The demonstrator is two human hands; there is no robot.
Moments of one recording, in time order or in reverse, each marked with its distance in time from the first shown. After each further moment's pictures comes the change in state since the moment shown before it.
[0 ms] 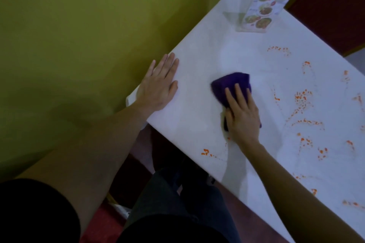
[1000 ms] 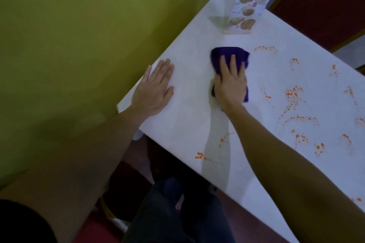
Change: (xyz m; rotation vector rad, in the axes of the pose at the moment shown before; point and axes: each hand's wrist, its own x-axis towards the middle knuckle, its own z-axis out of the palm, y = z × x) left_hand 0.008 0.009 0.006 0.002 0.009 0.091; right_hand 0.095 -0.014 -0.004 0.059 -0.003 0.296
